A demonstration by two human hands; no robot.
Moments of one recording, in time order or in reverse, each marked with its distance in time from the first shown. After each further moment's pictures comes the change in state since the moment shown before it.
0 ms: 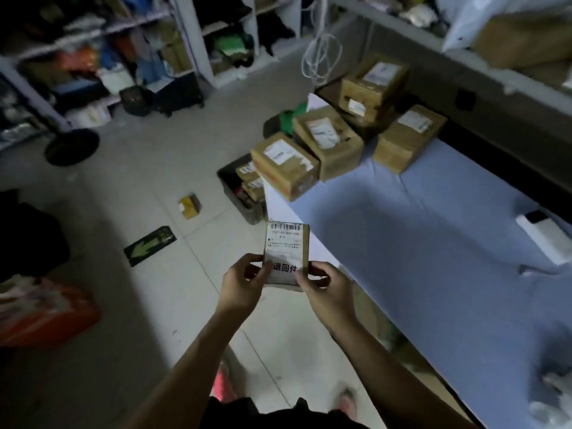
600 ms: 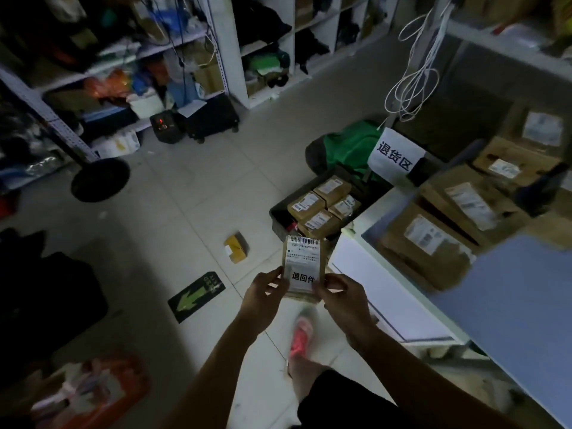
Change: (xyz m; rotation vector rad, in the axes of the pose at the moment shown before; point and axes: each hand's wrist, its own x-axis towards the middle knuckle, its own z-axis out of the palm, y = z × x) left_hand 0.327 -0.071 -0.263 0.032 -0.210 -0.031; right_hand 0.210 -0.119 0.338 -0.081 -0.052 0.162
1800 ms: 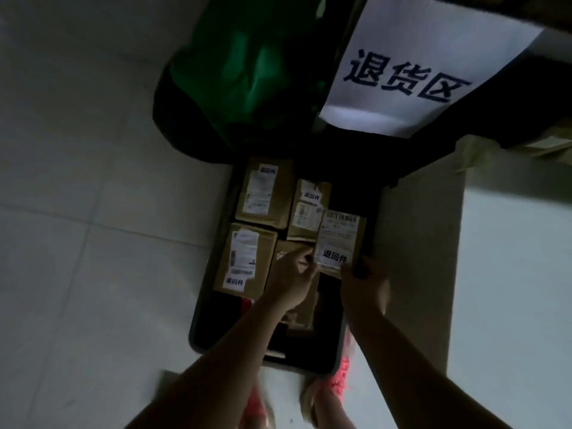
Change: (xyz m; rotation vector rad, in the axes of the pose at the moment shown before) left_hand 0.759 -0.134 0.258 0.471 -0.819 0.030; right_hand 0.671 0.160 0.070 0.245 0.836 0.761
